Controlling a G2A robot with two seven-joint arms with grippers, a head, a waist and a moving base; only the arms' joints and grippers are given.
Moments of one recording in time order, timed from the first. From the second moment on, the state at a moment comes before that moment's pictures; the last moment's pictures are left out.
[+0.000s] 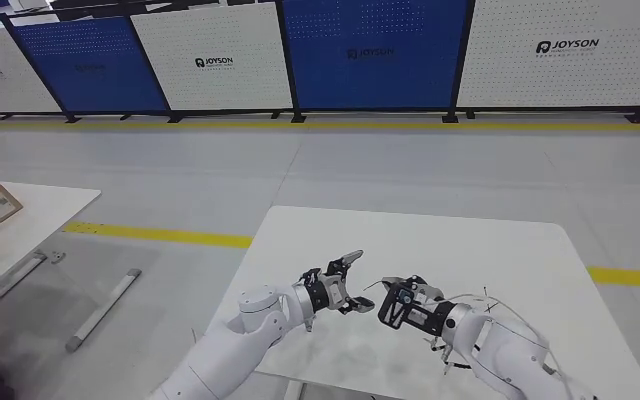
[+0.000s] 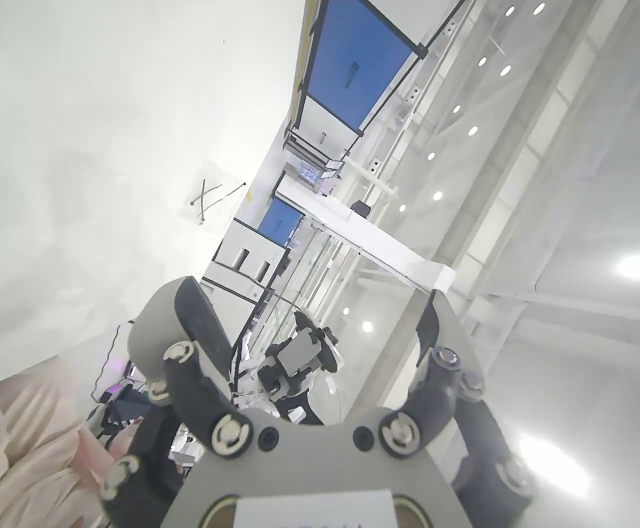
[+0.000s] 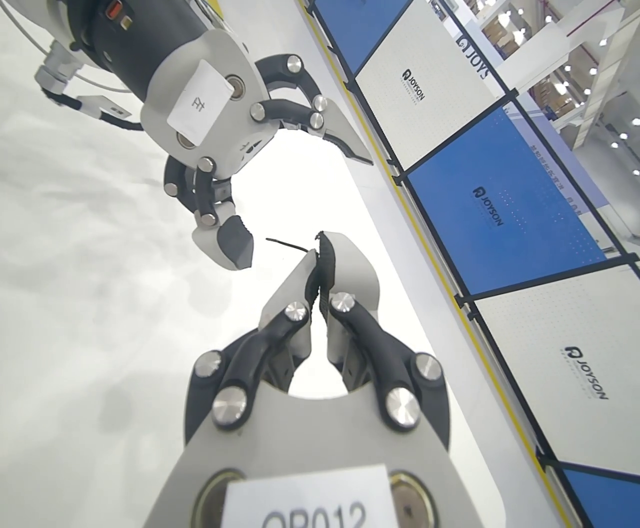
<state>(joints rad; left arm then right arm) 1.29 -1.05 -1.04 -1.62 -1.14 0.34 -0.32 -1.06 -0.95 0.74 -1.87 -1.43 -0.34 0.32</state>
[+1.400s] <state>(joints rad) 1.27 -1.07 -1.02 -1.59 -1.21 0.34 -0.27 -1.06 -0.95 0.74 -1.87 -1.45 -0.33 0.32</state>
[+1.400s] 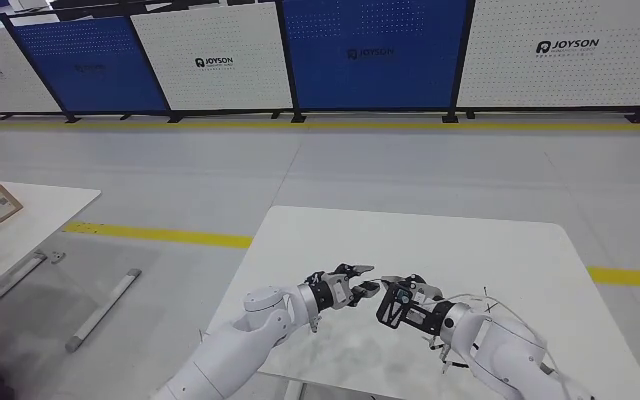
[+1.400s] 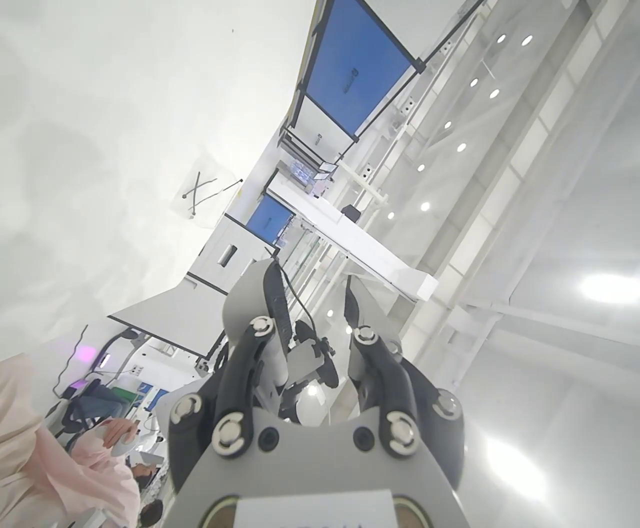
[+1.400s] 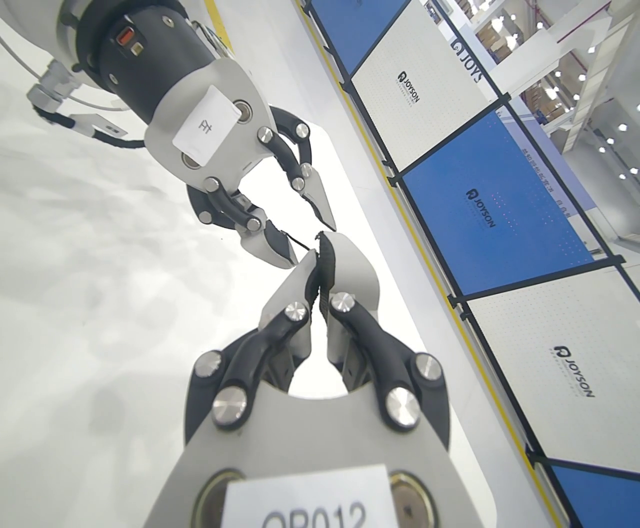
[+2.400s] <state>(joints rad) 1.28 -1.05 -1.01 -1.61 -1.20 0.34 -0.27 -1.09 -0.97 0.77 -1.87 -1.48 -0.34 0.32</state>
